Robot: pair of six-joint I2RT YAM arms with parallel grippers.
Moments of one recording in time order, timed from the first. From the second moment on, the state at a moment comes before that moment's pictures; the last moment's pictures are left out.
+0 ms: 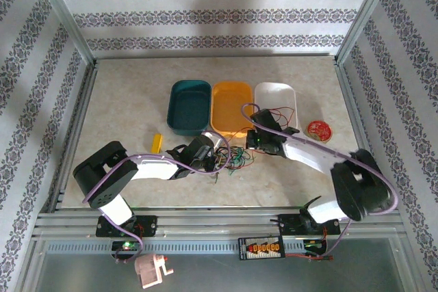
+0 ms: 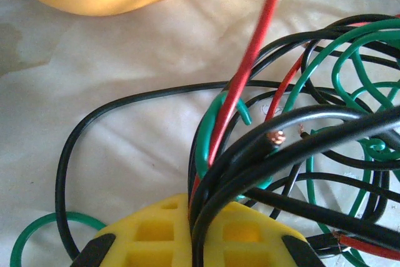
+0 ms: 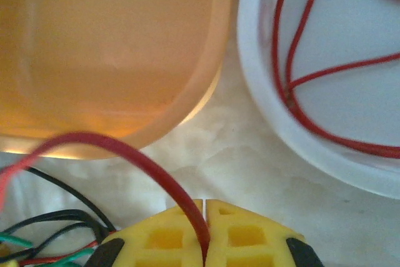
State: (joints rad) left arm -0.83 1.64 0.66 0.16 -0.02 -0.39; right arm 0.54 1.39 0.76 -0.33 0.07 0.55
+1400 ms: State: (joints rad) left arm -0.86 1.62 0.59 0.26 0.12 -0.34; right arm 0.57 0.85 0.76 -0.42 0.34 0.64
